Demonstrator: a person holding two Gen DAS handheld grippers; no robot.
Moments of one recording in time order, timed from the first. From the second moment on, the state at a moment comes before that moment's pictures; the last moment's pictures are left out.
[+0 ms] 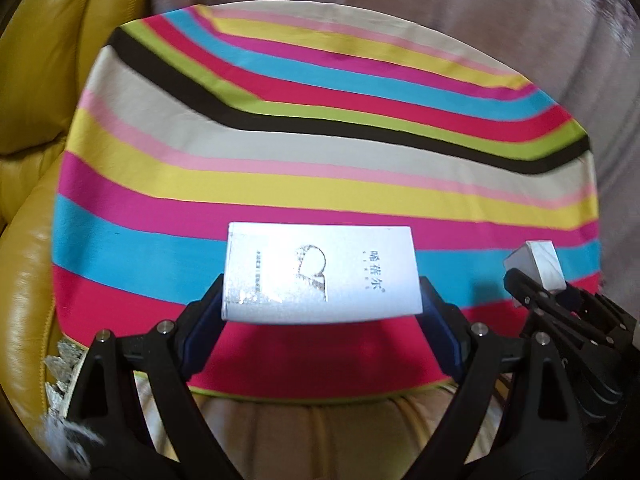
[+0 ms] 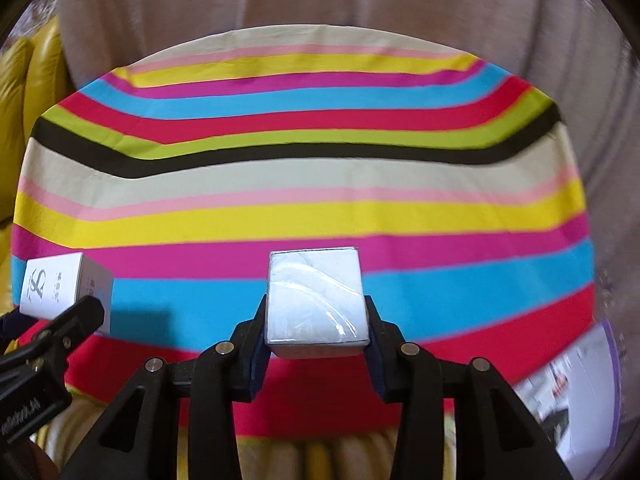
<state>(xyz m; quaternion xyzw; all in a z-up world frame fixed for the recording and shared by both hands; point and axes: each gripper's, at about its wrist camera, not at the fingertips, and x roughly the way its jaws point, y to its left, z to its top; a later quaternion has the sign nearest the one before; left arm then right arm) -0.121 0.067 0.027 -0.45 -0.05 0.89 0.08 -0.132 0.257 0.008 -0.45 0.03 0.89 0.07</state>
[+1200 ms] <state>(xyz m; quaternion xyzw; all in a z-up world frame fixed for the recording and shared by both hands) -0.001 0.318 0.042 -0.45 0.10 0.80 0.38 0.101 0.477 0.024 -0.44 0.14 0.83 0.33</state>
